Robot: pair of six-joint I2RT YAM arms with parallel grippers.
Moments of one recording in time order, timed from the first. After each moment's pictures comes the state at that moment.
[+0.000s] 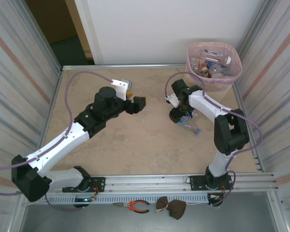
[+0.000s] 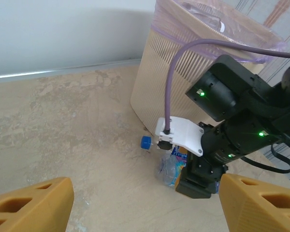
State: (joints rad) left arm -0.69 1.18 1.05 -0.17 0.05 -0.32; right arm 0.41 1.77 1.34 -0.92 0.09 -0.34
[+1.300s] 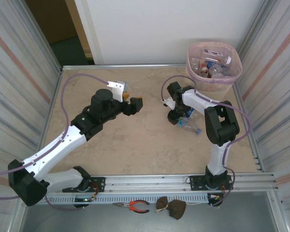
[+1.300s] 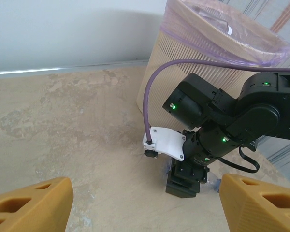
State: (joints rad) left arm -0.69 1.13 1.01 -0.19 0.03 -0.35; right arm 0.41 1.93 1.38 -0.91 0.12 -0.38
